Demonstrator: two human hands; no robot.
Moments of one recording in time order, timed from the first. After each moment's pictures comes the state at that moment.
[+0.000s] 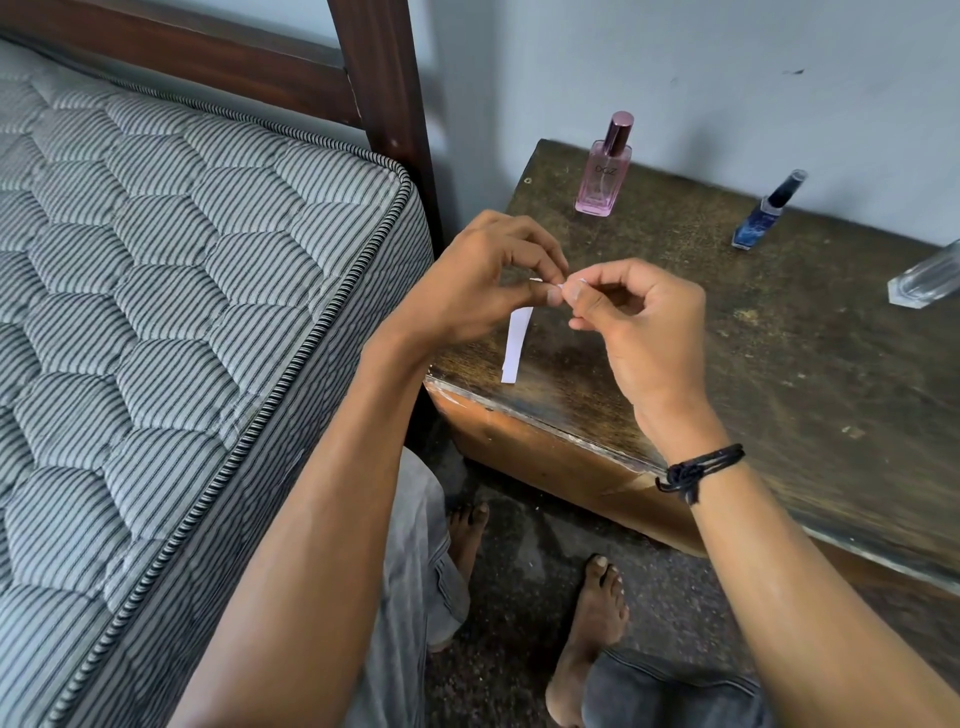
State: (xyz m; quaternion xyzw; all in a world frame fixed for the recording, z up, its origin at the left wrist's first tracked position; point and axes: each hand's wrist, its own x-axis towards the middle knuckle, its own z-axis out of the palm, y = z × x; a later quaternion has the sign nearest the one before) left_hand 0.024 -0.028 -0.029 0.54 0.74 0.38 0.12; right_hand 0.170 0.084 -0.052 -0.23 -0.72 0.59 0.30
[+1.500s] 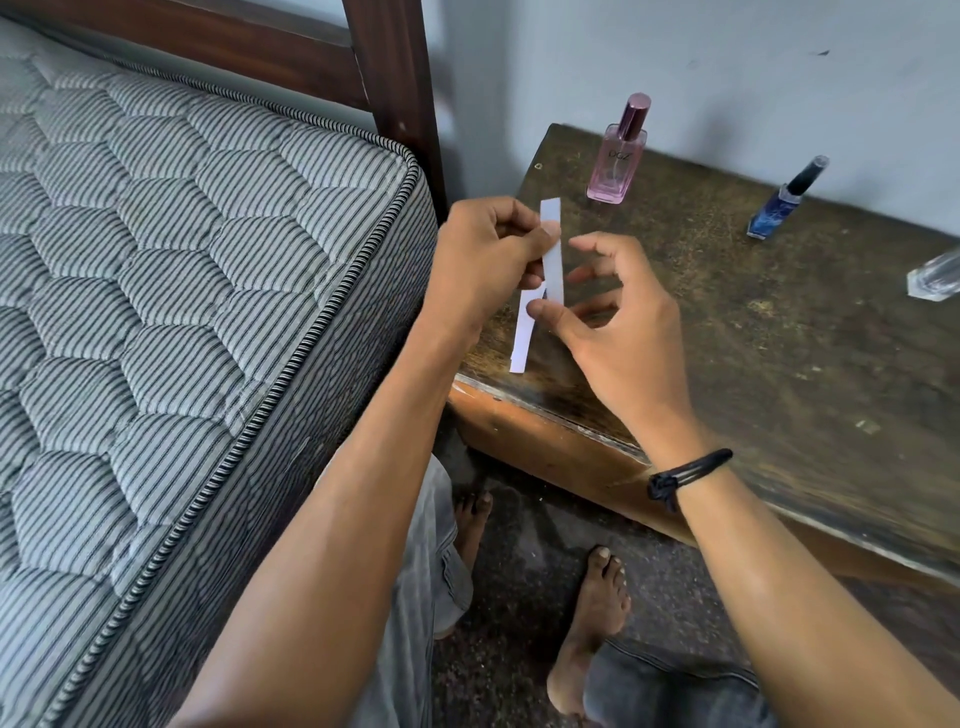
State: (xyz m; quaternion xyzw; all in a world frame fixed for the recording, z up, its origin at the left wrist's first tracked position) left_hand 0.038 -0.016 -0.035 0.18 0.73 0.62 0.24; right_hand 0.169 0.066 -0.058 -0.23 -0.82 0.46 0.25
